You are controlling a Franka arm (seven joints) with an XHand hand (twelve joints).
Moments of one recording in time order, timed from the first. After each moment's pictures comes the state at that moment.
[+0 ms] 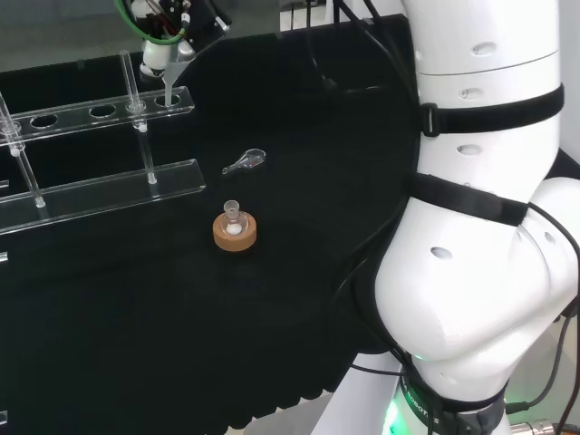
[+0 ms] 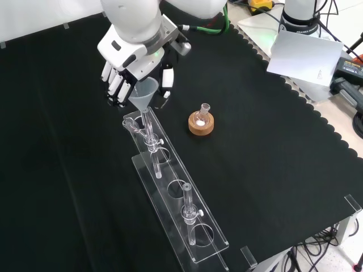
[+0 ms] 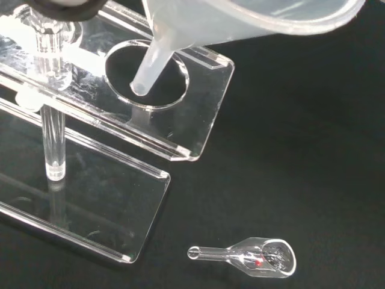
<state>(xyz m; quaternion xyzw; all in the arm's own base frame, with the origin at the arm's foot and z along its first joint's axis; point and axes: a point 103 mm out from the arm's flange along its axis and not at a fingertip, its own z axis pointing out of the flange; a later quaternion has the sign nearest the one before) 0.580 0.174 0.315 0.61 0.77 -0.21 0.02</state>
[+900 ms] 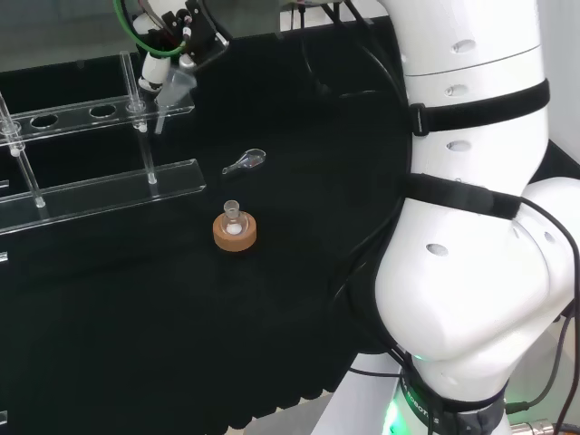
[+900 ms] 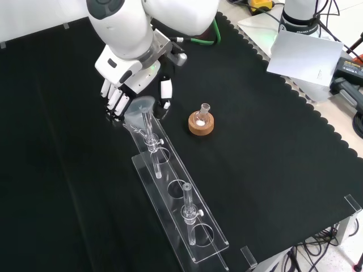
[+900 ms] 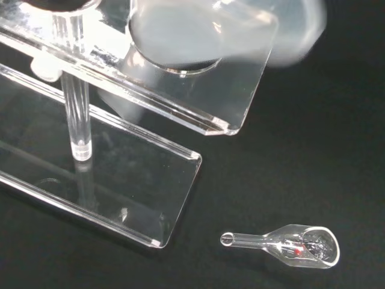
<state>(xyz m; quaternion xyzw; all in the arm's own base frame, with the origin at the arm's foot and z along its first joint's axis) 0.588 0.176 0.285 0.59 0.78 -0.22 -0.02</state>
